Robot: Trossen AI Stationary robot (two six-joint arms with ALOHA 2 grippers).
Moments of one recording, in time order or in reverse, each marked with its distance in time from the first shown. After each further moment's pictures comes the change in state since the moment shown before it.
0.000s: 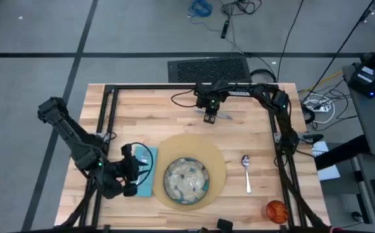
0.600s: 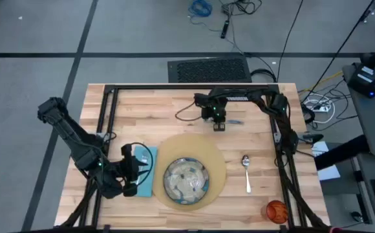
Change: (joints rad) left arm 0.000 0.000 0.000 0.000 0.000 0.000; right arm 0.115 -0.005 -0.048 -0.265 0.058 -0.145
